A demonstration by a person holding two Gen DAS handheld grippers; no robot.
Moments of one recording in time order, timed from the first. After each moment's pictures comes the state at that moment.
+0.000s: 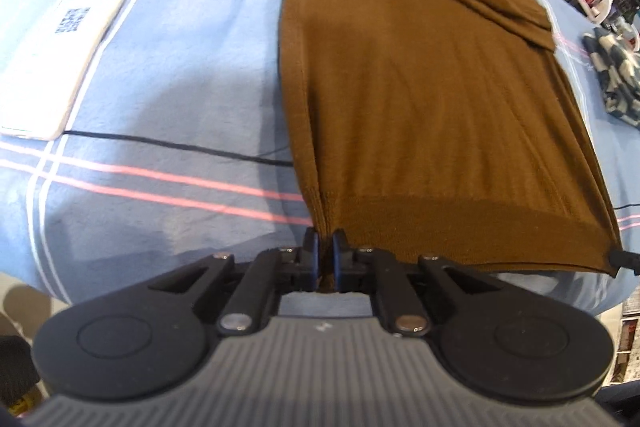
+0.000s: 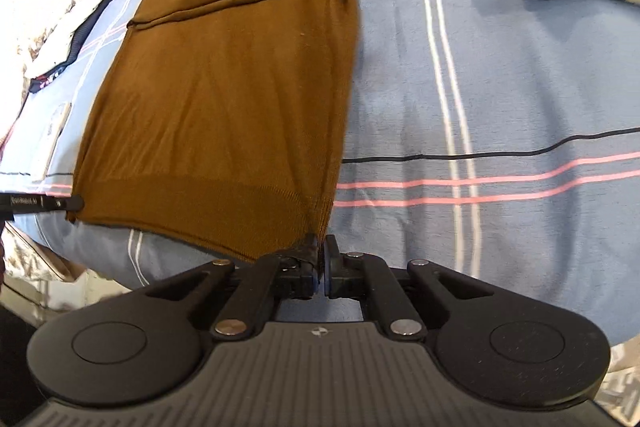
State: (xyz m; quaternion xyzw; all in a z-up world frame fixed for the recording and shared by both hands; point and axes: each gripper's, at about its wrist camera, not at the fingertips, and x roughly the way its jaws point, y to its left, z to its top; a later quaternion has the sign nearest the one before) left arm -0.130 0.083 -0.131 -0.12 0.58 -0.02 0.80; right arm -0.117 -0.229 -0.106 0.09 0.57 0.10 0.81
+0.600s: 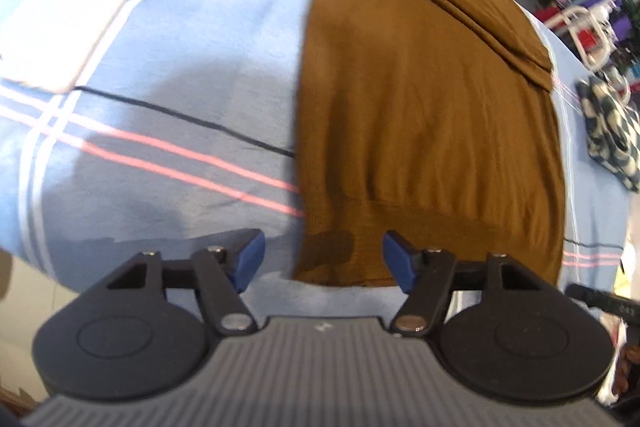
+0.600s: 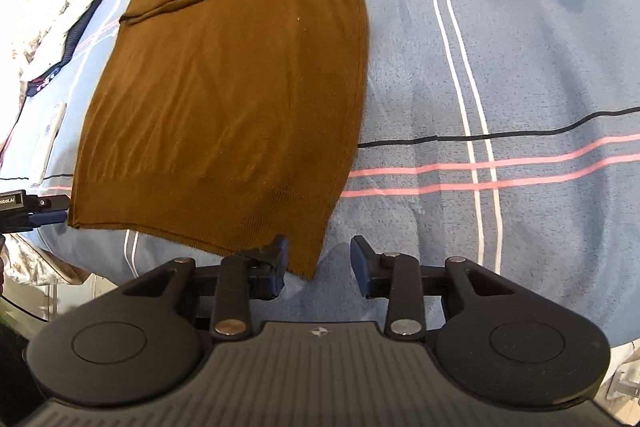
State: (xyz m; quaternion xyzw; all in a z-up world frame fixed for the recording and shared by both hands) left arm -0.147 0.126 -0.140 -0.21 0.58 -0.03 0.79; right arm -0.111 -0.229 -0.122 0.11 0.58 0.09 0.80
